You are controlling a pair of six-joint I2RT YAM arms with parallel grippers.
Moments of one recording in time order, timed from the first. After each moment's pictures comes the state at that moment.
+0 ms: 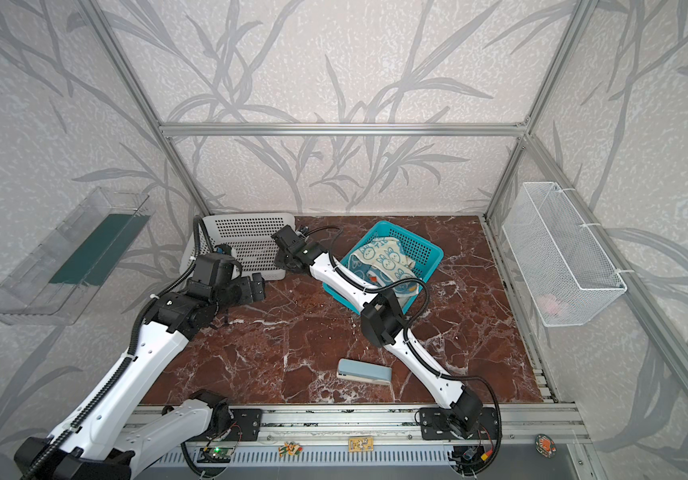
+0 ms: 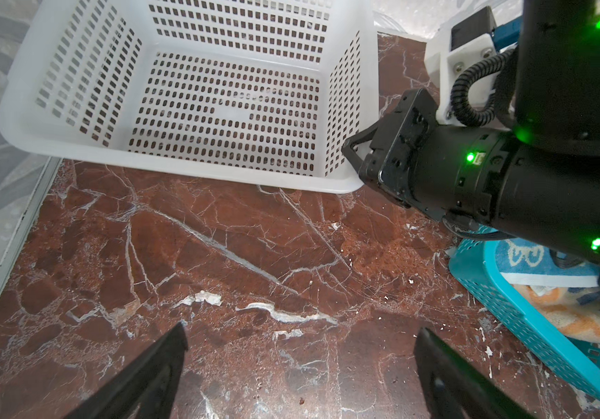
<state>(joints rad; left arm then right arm) -0.29 1.00 1.01 -0.83 -0.21 -0.42 0.85 2.75 2.76 -0.79 0.07 1.04</state>
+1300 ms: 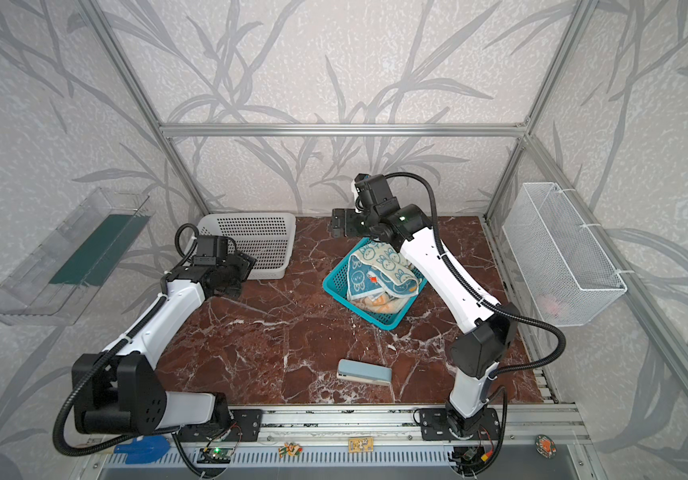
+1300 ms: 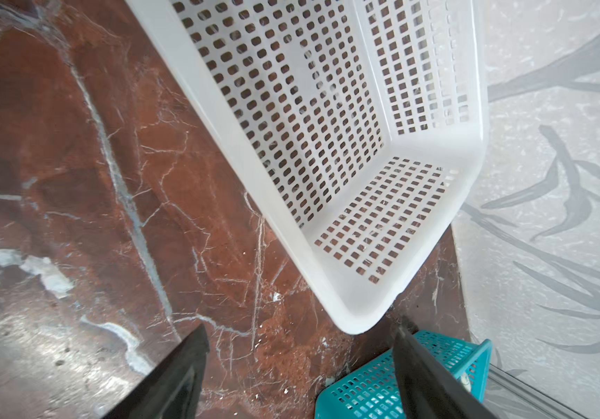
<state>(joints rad) -0.01 1.38 1.03 -0.52 0.05 -1.21 0.56 1.70 1.85 -0.83 -0.08 0.43</state>
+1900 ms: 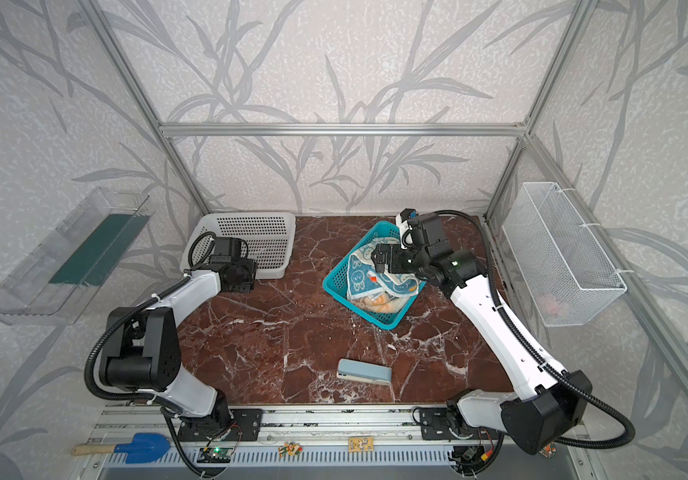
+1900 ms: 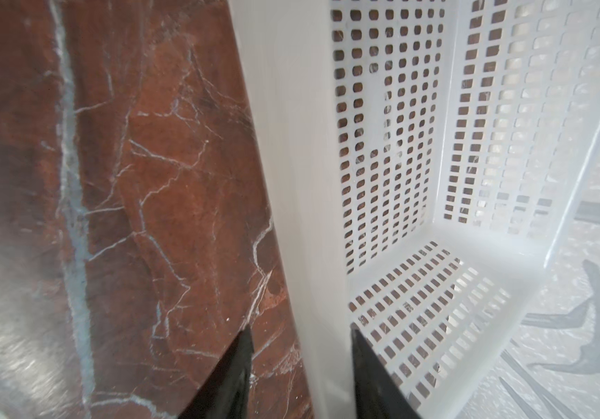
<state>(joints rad) -0.01 1.62 1.02 -0.35 -0.02 -1.49 0.41 1.29 1.37 -0.78 -0.13 0.37</state>
